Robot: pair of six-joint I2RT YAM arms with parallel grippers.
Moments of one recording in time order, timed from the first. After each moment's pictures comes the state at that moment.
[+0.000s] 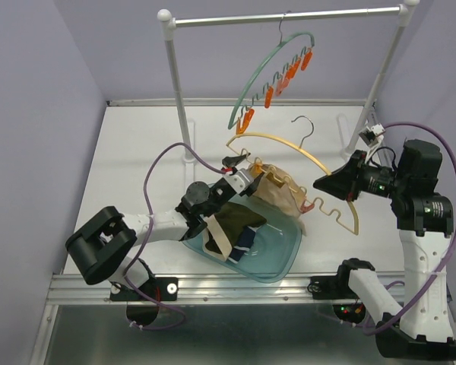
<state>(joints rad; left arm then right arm) -0.90 1.44 0.59 1.12 0.00 0.33 -0.09 0.83 1.26 -0.91 -1.09 0.11</state>
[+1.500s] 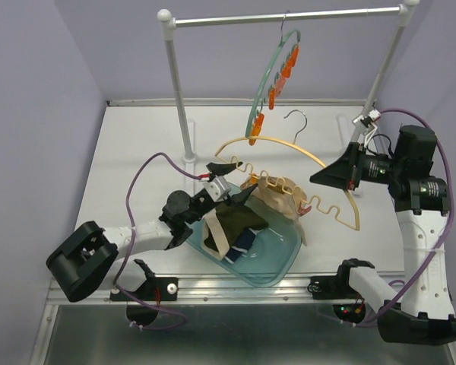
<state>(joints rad) -0.85 1.30 0.44 1.16 0.19 0.15 -0.09 0.94 1.30 -0.86 -1.27 0.36</state>
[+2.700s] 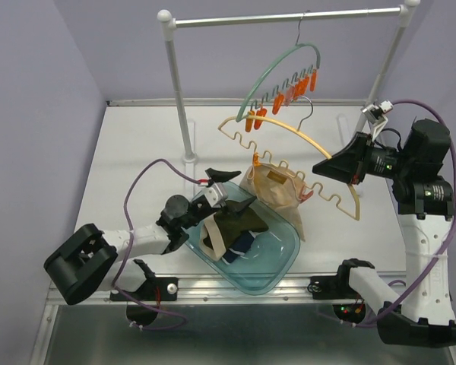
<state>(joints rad) -0.84 1.23 0.34 1.16 0.25 0.11 -0.09 0.94 1.34 -0.68 -1.30 0.43</state>
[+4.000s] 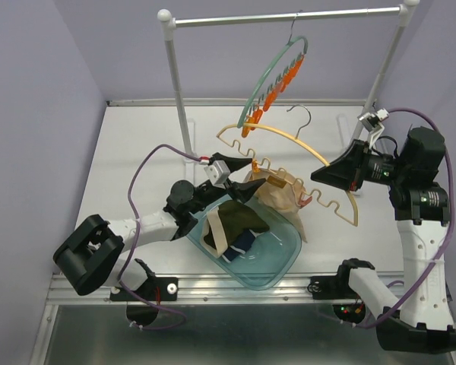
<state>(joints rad) -0.81 1.34 0.53 1.16 0.30 -0.09 -0.09 0.88 1.26 -0.65 -1.32 0.44</state>
